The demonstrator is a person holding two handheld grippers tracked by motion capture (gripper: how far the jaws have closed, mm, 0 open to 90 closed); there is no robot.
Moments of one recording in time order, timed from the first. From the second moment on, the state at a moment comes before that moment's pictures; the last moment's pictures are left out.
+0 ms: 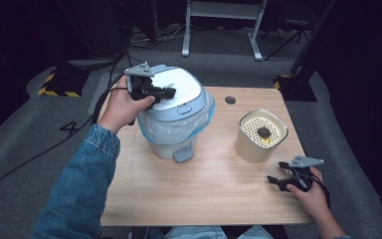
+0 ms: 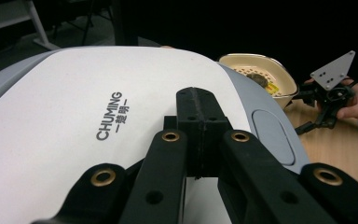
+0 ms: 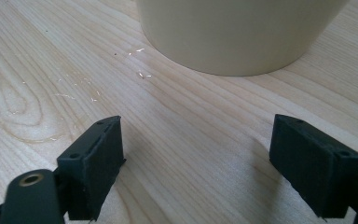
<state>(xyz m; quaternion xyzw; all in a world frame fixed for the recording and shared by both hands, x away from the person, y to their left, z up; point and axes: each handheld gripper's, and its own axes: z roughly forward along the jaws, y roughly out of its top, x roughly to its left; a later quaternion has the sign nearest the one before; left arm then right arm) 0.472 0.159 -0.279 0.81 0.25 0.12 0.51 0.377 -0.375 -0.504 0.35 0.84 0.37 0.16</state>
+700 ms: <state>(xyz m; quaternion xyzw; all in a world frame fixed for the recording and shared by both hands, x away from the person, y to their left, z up) 0.449 0.159 -0.270 0.80 0.24 0.16 0.53 0.377 -0.375 -0.504 0.35 0.84 0.37 0.16</state>
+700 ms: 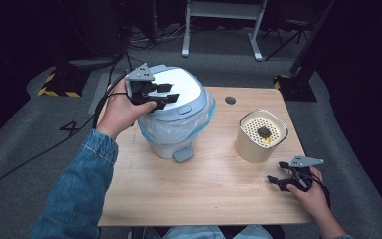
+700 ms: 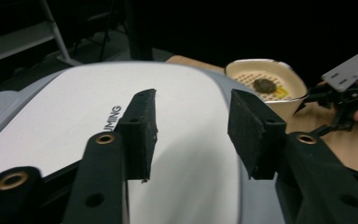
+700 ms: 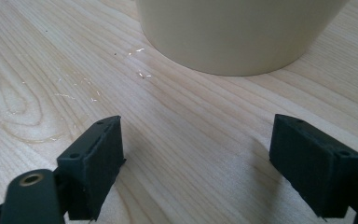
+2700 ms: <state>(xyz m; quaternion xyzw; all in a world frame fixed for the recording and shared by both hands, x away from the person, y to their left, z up) 0.327 0.270 -0.411 0.83 0.33 0.16 0.43 0.377 -0.375 -0.504 0.35 0.84 0.37 0.16</state>
